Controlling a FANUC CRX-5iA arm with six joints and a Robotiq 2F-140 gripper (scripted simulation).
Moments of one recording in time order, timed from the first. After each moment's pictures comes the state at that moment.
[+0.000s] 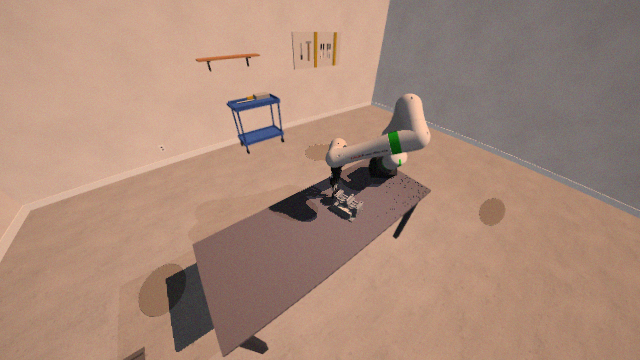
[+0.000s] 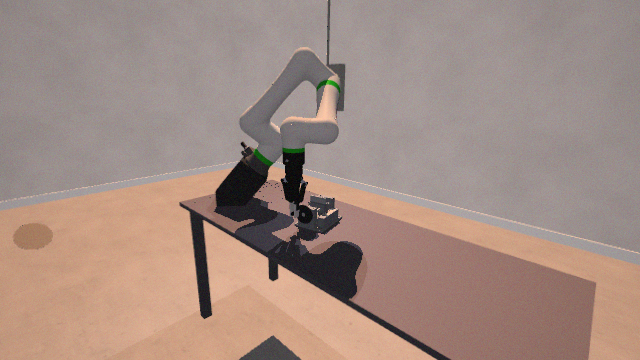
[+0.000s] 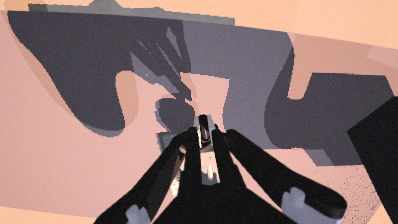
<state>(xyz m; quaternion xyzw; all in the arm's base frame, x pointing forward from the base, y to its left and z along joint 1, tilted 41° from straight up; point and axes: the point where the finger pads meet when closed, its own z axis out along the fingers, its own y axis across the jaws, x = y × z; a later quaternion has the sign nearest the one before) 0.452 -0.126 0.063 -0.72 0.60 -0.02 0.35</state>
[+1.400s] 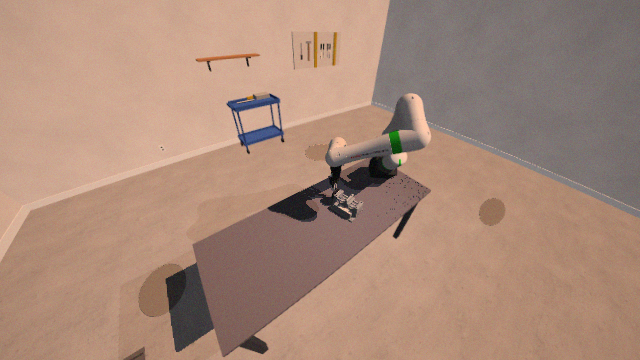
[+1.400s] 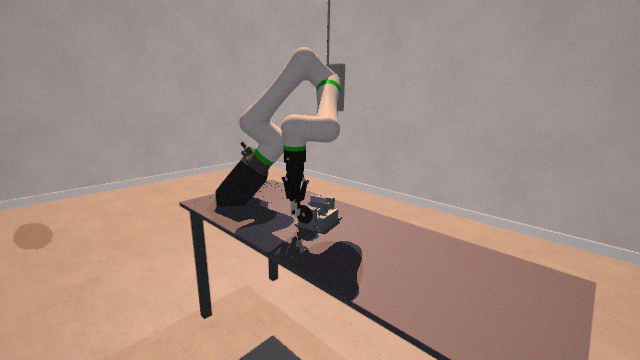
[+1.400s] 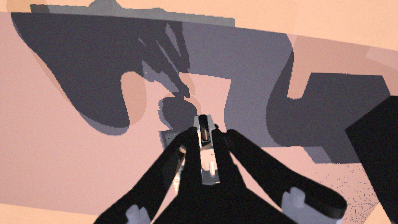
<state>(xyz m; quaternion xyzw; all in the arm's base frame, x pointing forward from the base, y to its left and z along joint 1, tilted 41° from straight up) 0.453 -0.130 0.073 -0.72 0.60 -0.02 0.35</state>
